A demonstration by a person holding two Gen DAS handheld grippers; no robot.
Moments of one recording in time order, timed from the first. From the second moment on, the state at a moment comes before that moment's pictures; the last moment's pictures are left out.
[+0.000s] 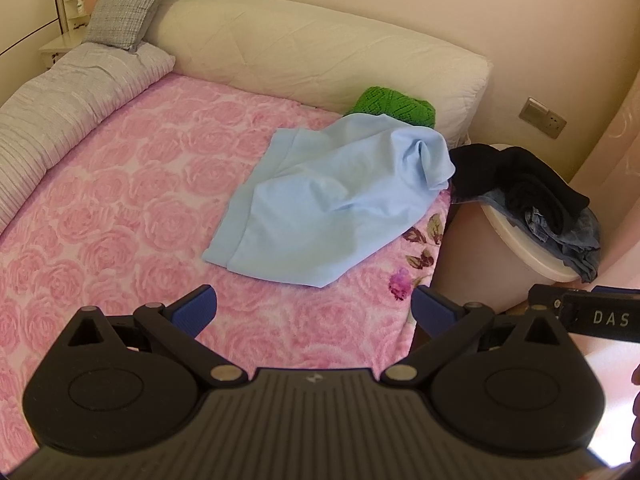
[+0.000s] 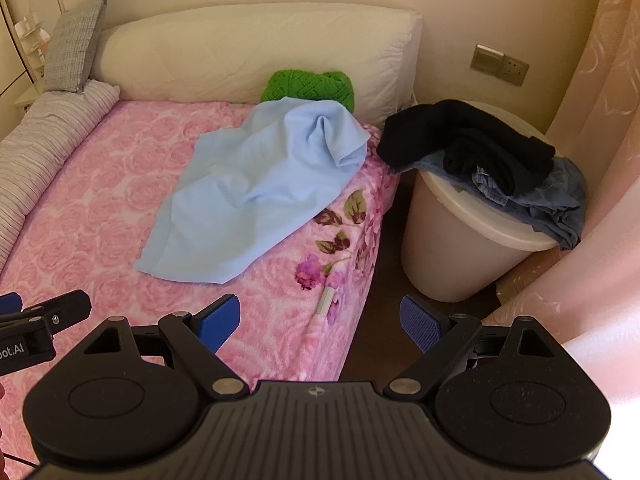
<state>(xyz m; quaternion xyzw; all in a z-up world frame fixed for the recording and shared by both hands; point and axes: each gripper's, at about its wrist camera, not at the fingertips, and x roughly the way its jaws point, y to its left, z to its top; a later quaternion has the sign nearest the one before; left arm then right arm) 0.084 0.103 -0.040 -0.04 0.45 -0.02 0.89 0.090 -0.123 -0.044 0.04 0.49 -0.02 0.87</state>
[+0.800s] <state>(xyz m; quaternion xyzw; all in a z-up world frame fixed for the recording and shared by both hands) 0.210 0.069 -0.143 -0.07 0.54 0.01 0.84 0.232 -0.178 -0.137 0.02 0.58 0.00 0.81</state>
